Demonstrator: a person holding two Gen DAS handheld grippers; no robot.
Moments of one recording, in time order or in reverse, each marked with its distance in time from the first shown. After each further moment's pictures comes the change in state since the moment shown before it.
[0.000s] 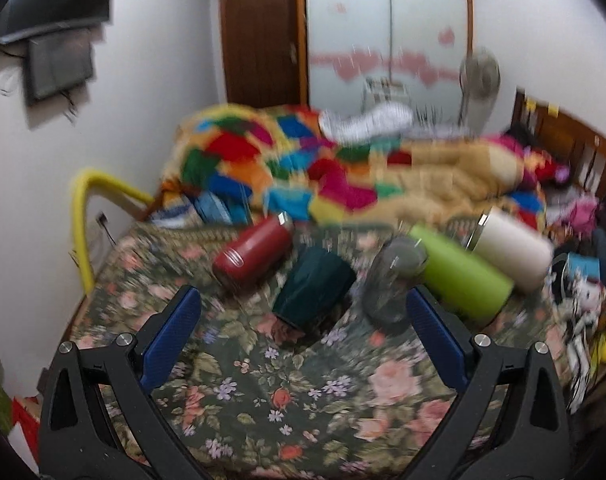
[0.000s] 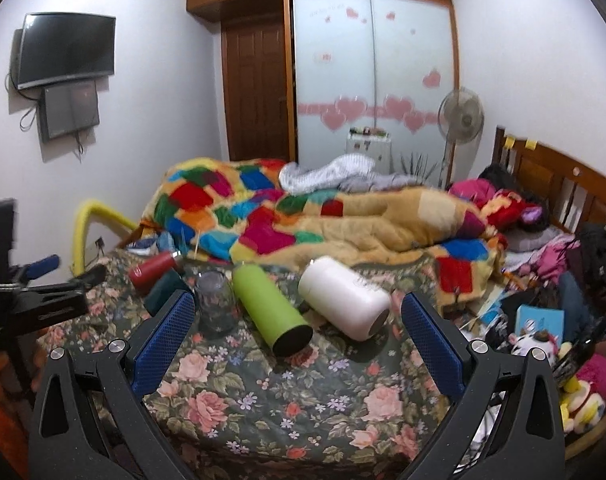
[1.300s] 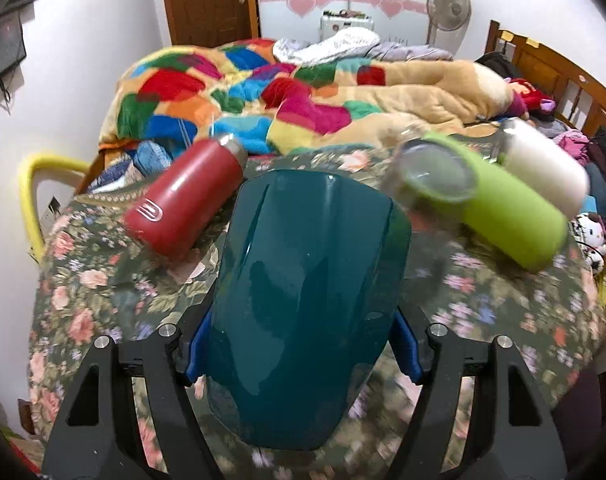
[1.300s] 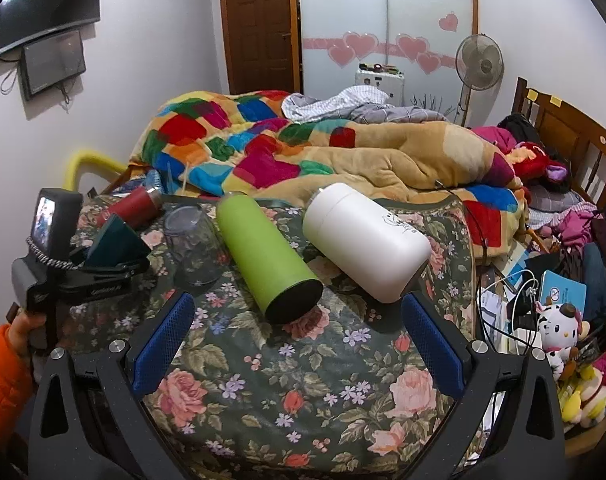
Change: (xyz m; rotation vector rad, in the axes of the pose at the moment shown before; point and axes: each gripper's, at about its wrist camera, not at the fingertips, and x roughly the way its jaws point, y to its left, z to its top) left arm 0.087 -0.013 -0.017 0.121 0.182 -0.114; right arm 0.069 0.006 -0.017 -0.017 0.190 0.025
